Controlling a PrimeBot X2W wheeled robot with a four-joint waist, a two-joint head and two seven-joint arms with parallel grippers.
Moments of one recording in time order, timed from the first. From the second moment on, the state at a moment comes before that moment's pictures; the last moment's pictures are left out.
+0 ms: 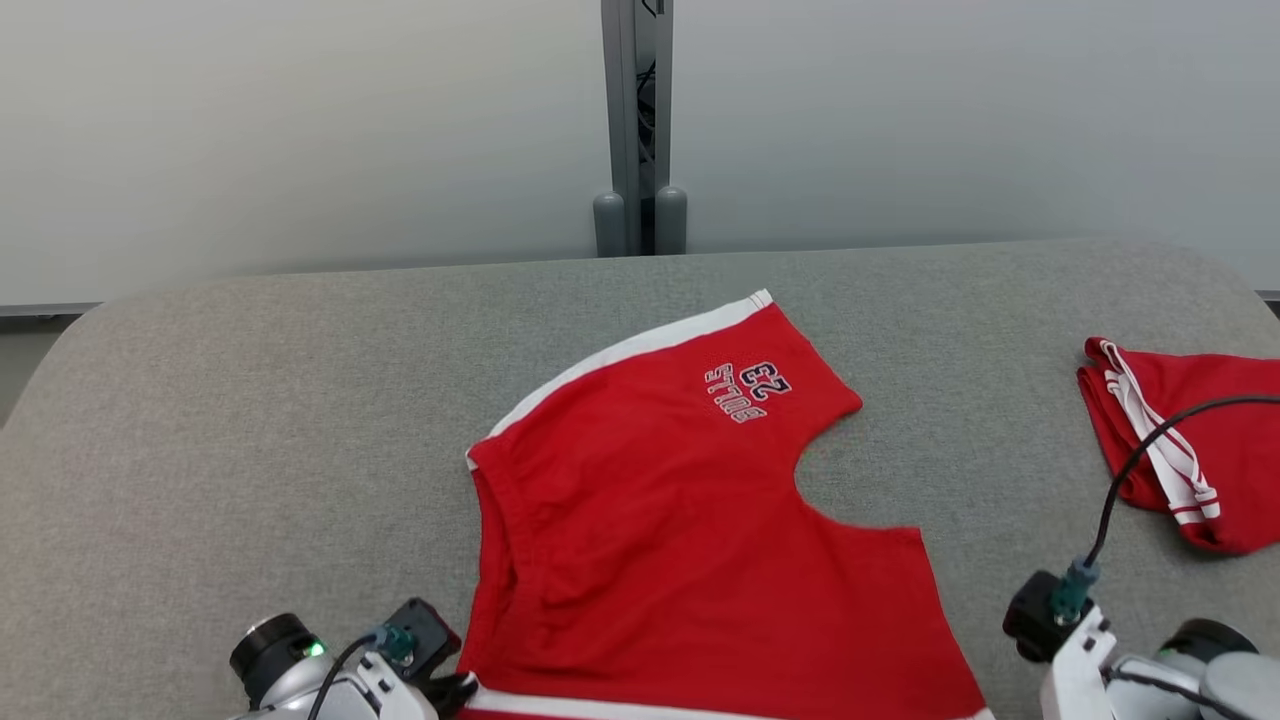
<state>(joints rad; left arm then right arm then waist) -0.51 0.51 -1.27 0.56 -0.73 -0.13 0.07 -0.58 -0.81 1.28 0.19 1.05 0.13 0.56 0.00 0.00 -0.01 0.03</state>
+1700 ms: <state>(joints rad) -0.46 0.58 -1.20 0.29 -0.80 -0.01 0.06 -0.11 -0.54 0.89 0.14 0.43 0.13 -0.13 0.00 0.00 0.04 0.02</state>
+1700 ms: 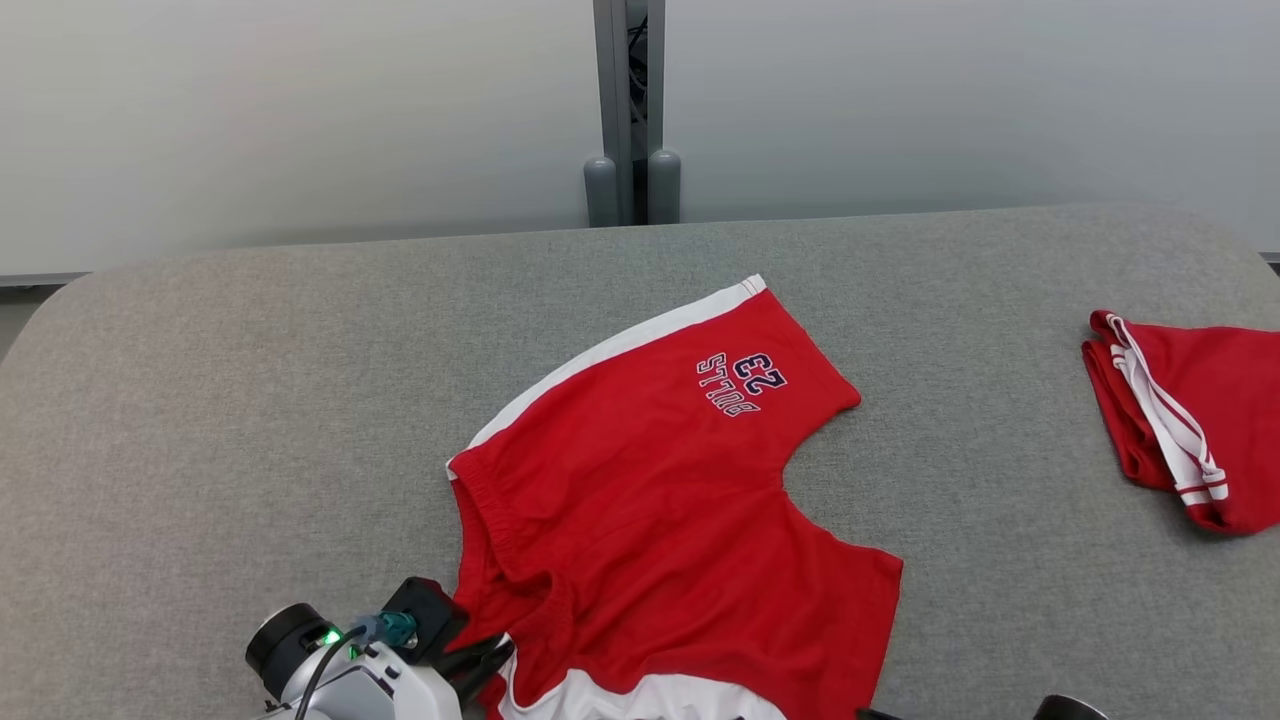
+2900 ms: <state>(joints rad) -0.50 0.55 -1.21 0.35 -0.80 -0.04 0.03 -0.13 -0.36 0.88 0.48 0.06 0.13 -0.23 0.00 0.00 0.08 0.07</state>
